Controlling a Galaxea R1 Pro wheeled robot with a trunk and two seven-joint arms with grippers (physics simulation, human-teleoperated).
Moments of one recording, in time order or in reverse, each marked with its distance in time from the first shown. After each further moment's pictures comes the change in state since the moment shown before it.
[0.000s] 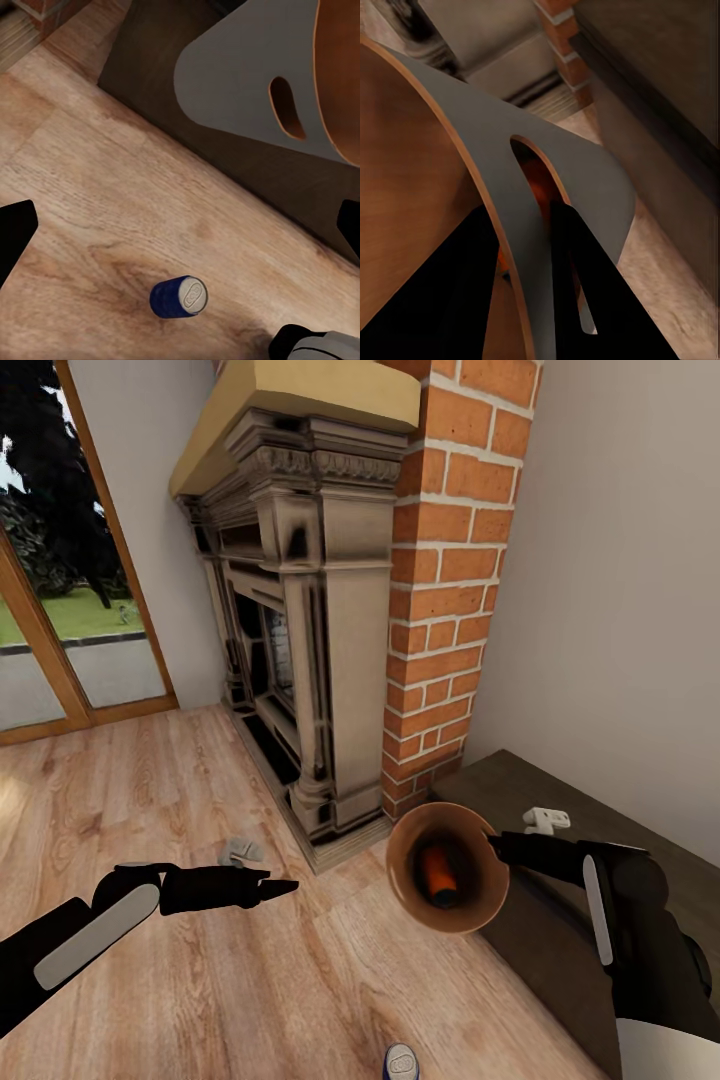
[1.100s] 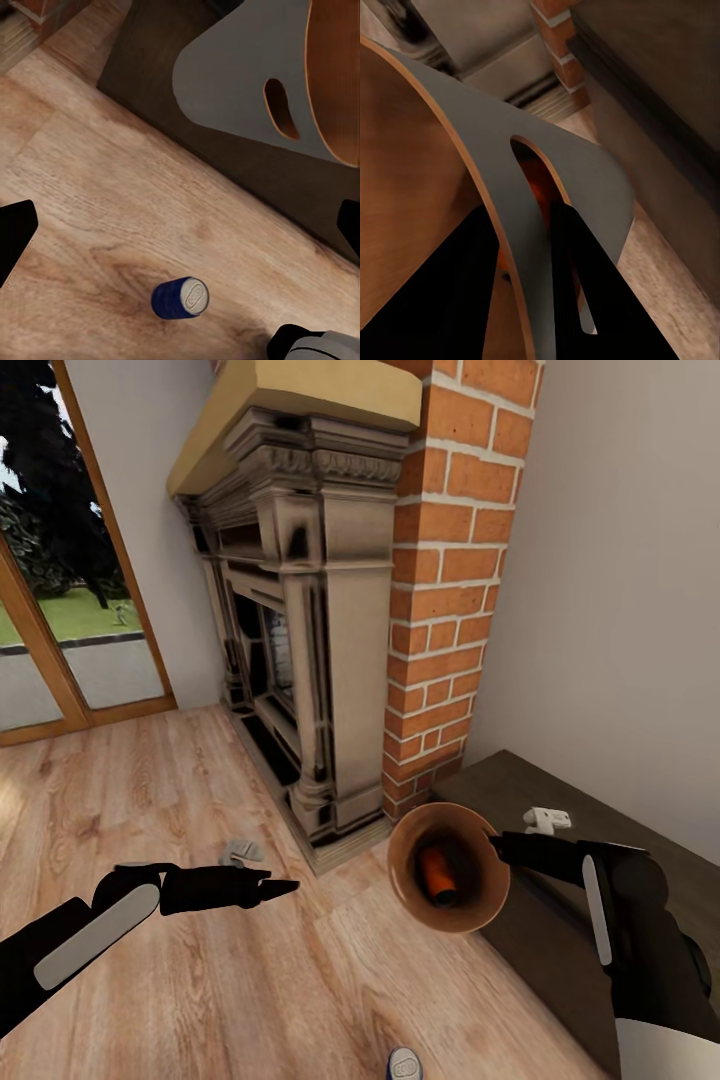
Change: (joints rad) left arm 0.000 0.000 0.000 -0.003 0.001 -0.001 -0.004; right arm 0.000 0.003 -0.002 -0.001 0.015 -0.004 -0.001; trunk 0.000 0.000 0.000
